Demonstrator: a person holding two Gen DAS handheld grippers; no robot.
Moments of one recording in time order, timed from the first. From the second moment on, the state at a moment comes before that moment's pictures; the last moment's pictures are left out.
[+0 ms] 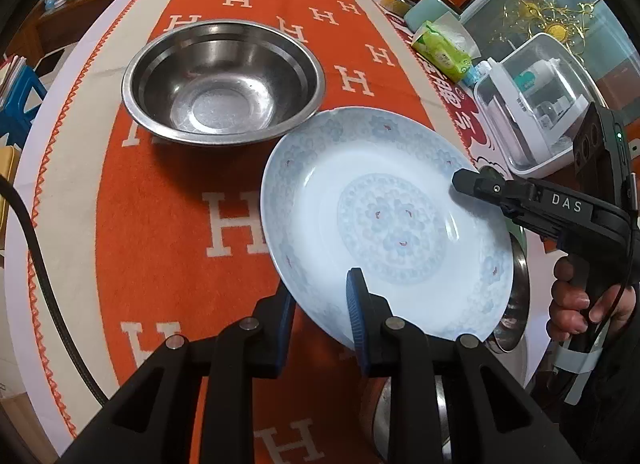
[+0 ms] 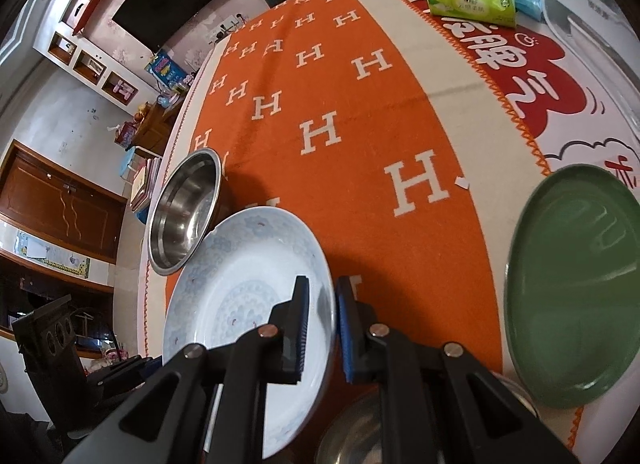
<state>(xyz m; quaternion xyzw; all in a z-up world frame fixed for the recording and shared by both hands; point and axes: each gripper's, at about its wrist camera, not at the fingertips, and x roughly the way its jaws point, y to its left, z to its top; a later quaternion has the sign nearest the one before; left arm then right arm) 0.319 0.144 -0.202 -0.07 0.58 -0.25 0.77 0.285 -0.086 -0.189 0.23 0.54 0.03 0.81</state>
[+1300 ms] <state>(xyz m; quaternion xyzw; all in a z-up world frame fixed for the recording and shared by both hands) 0.219 0.177 -0.104 -0.04 0.46 -0.32 0.82 0.147 -0.058 -0.113 0.25 0.45 0.00 0.86</state>
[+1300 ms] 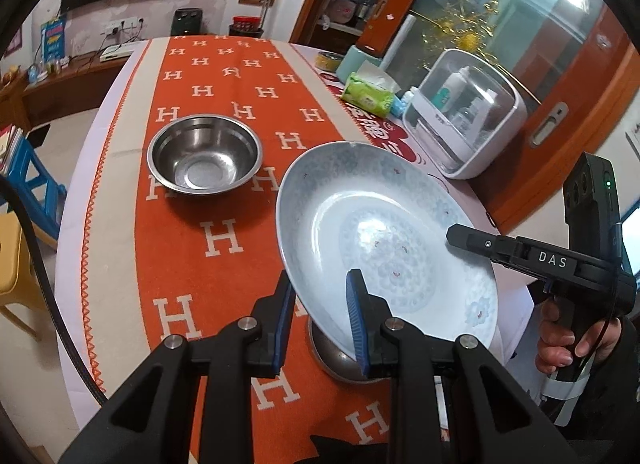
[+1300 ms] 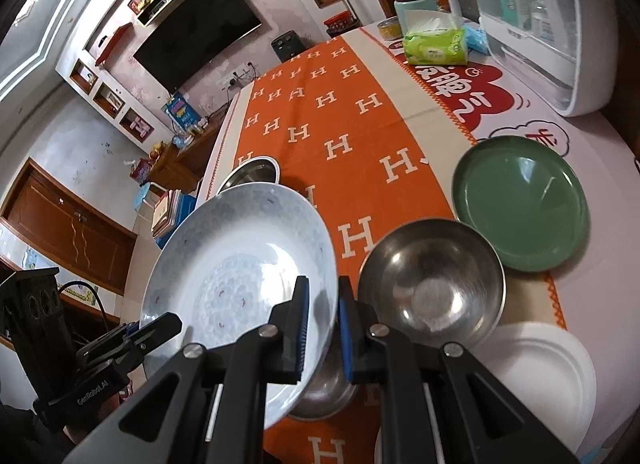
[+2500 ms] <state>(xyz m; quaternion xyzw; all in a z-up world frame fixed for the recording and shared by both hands) 0.095 0.088 -0.102 0.08 0.48 -0.43 0.76 -0.044 -0.103 -0.145 0.34 0.45 -0.11 0.82</state>
